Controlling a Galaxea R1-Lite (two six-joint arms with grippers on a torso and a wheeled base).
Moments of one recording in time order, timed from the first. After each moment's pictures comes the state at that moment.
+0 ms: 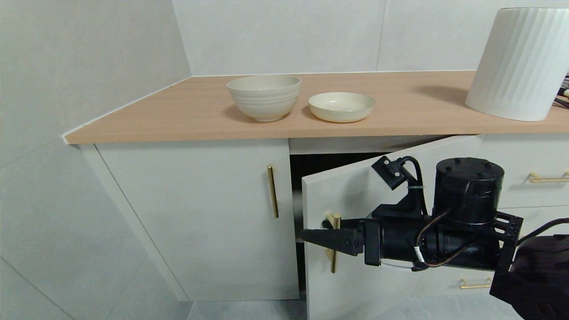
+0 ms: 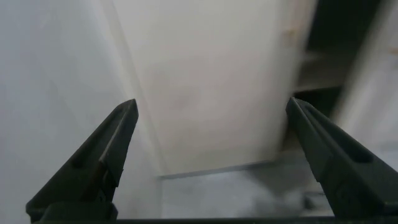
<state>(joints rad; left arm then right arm) 0.00 0.03 -0.11 0.06 -0.12 0.08 0.73 1.75 -0.70 -0.91 0.54 0.52</state>
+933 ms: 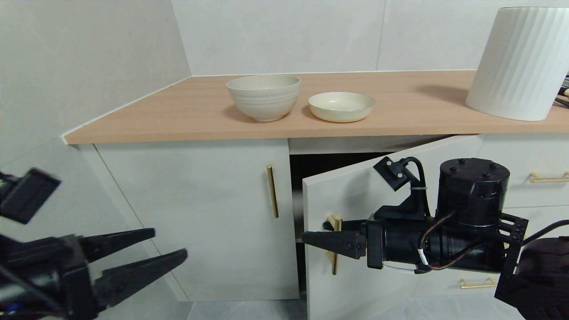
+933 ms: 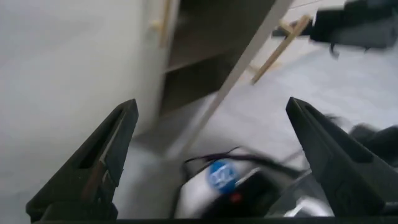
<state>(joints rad) -0.24 1.08 -0.52 -0.21 -0.45 -0.16 0.74 1.74 -0.69 -0.91 0.54 0.51</state>
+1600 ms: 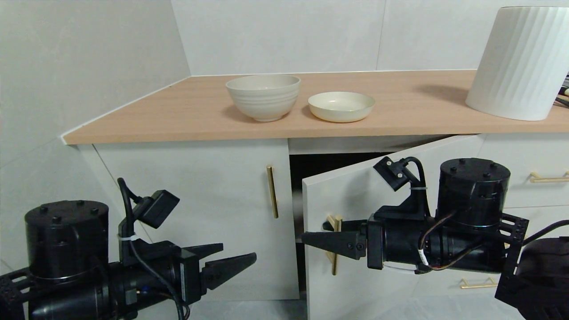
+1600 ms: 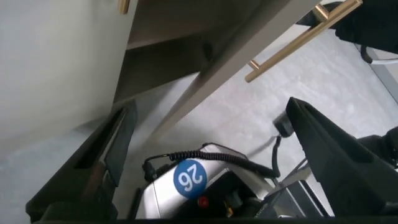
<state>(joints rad) -0.43 1.43 -0.37 -0.65 -0.36 -0.36 0.74 1.73 -0.69 -0.91 0.54 0.51</state>
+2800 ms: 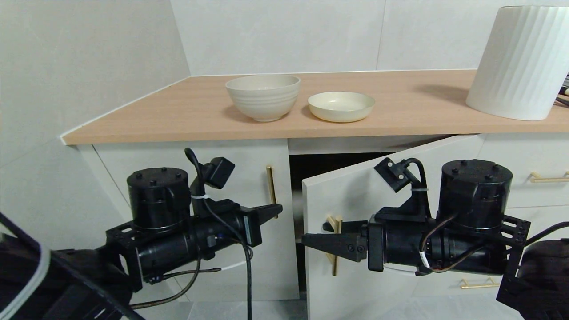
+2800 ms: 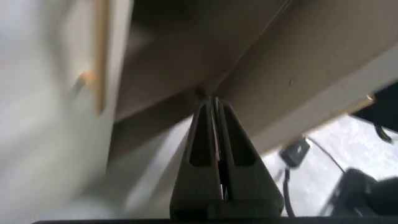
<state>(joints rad) -0.52 1.78 -0.58 -0.97 -0.32 -0.36 0.75 1.73 -0.68 -0.93 0.54 0.51</state>
